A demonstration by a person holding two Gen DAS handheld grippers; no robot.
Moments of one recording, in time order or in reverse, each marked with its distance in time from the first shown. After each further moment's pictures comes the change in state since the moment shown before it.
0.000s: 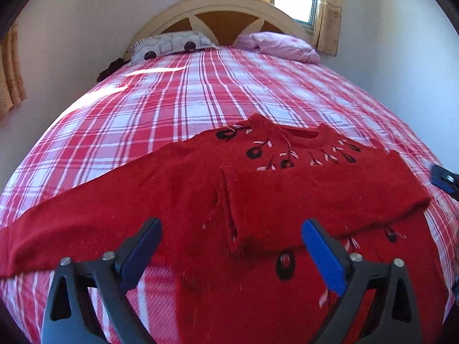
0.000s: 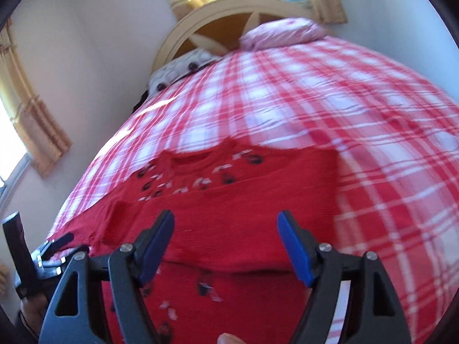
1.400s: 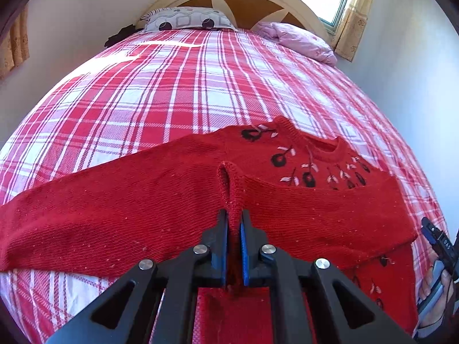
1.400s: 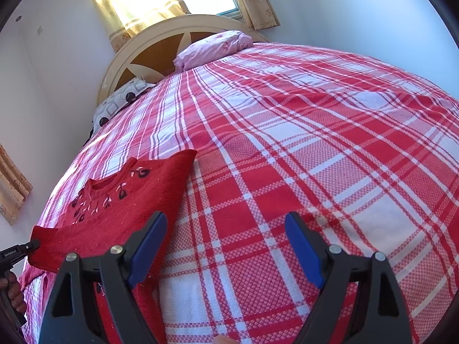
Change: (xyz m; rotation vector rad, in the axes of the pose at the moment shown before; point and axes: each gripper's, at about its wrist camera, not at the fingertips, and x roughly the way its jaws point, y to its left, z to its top) left arm 0.007 0.046 0.019 -0.146 0.095 -0.050; right arm -0.019 -0.105 -0.025 0.185 -0.085 -0.186
